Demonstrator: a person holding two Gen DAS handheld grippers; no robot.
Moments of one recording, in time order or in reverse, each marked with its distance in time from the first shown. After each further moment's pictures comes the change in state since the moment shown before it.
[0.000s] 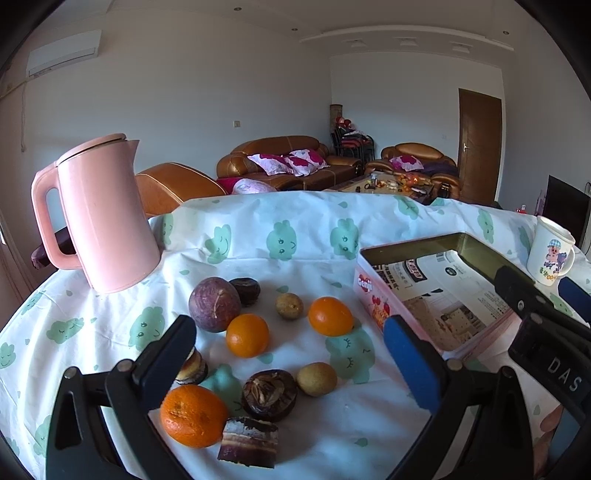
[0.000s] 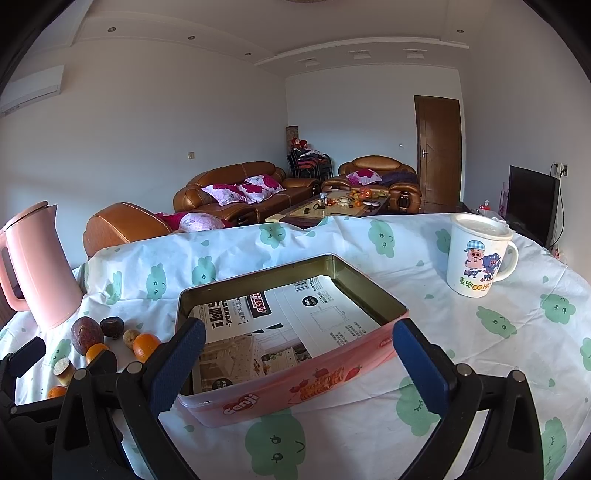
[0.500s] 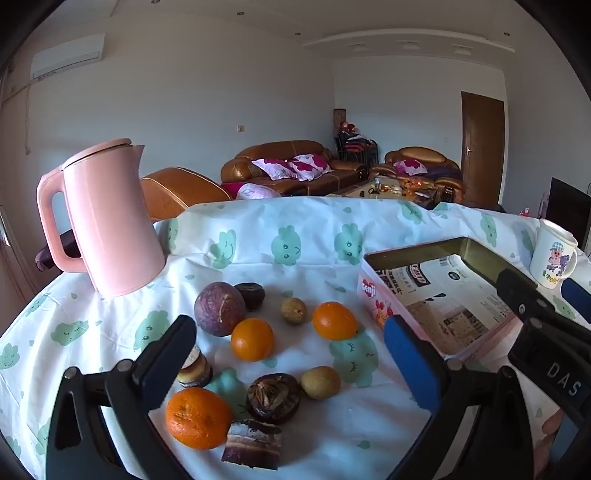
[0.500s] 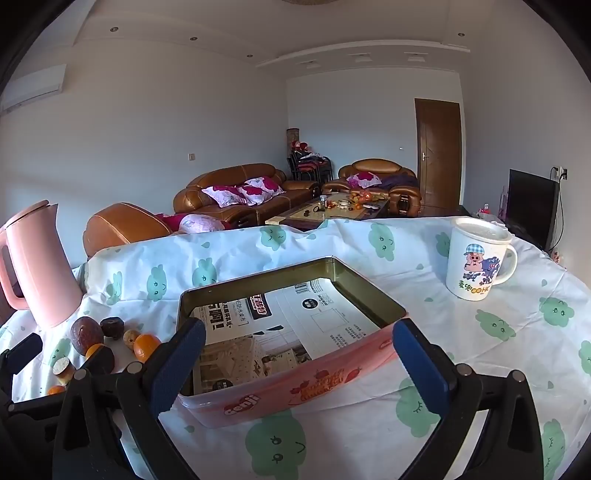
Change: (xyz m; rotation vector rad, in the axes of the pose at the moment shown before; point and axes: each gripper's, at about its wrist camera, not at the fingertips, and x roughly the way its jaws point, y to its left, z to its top) left arm -0.006 -0.008 -0.001 0.010 -0.029 0.031; right arm -0.002 0.002 0.001 -0.003 -0.007 -0.001
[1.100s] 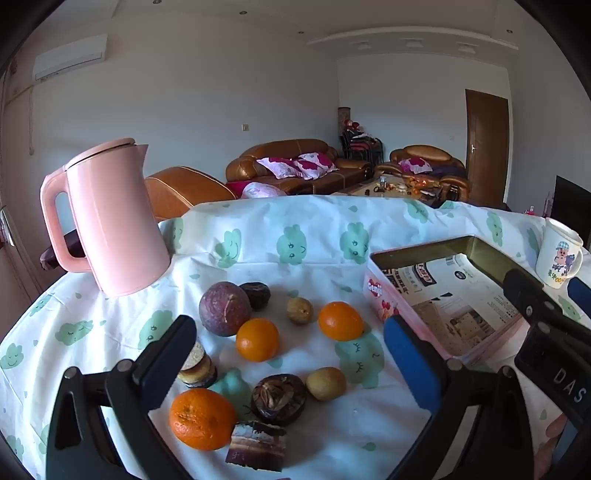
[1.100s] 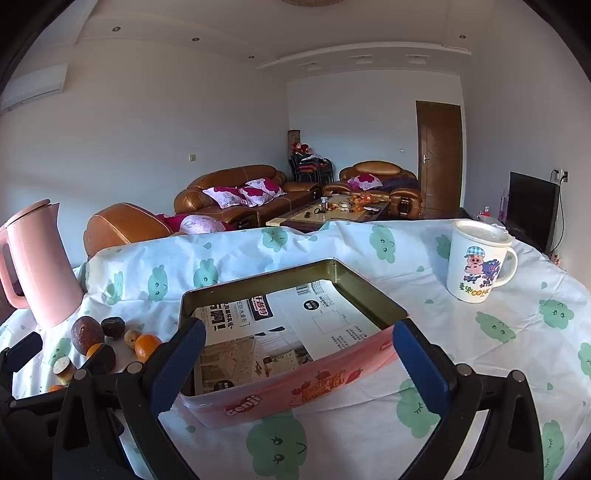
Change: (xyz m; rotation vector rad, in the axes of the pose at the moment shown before) left arm 0.006 0.008 0.003 -0.003 0.007 0.011; right arm -0.001 0.002 0.001 -0.005 -0.008 -0.003
